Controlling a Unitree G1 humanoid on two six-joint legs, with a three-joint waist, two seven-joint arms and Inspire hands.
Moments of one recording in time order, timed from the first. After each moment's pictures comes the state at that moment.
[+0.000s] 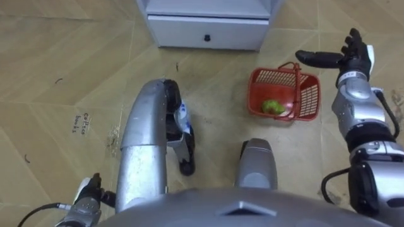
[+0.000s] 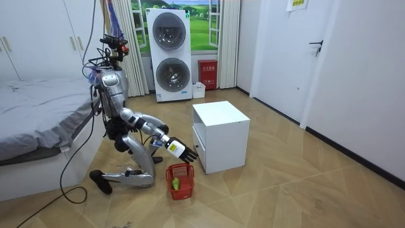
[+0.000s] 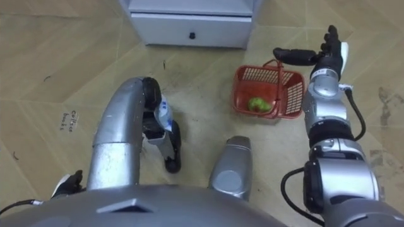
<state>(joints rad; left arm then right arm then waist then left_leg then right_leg) 0.11 0.30 -0.26 1.32 0.03 -0.06 0.15 -0.31 -0.35 -0.05 0.91 0.22 -0.02 -0.23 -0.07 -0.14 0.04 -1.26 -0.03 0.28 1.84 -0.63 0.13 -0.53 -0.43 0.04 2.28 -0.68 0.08</state>
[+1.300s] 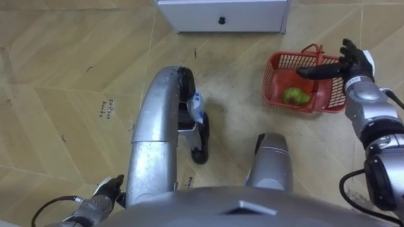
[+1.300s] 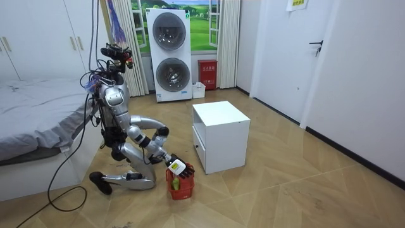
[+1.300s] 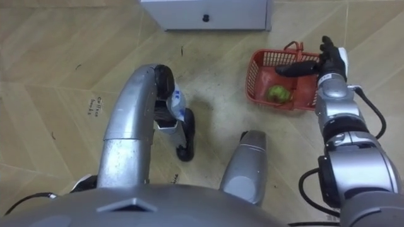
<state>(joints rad) 0.08 0.29 -0.36 1.29 0.00 -0.04 0.01 -0.37 -0.44 0.10 1.09 0.25 -0.02 -0.11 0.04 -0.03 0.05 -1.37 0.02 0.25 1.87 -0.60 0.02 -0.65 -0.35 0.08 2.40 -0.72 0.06</state>
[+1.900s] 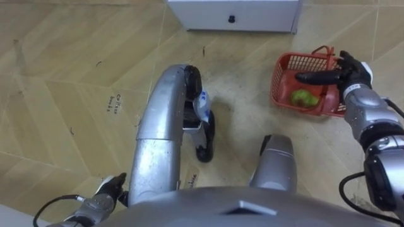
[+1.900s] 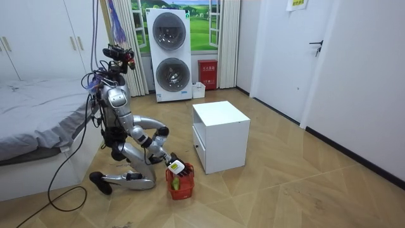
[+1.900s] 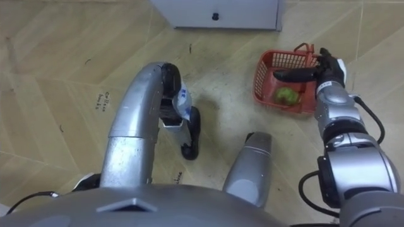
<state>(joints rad) 0.08 0.29 -0.40 1.28 -0.01 -0.03 0.00 -0.37 -0.44 0.13 1.14 0.39 -0.02 -0.05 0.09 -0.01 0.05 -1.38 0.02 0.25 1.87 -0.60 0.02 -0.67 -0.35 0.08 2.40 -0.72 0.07</state>
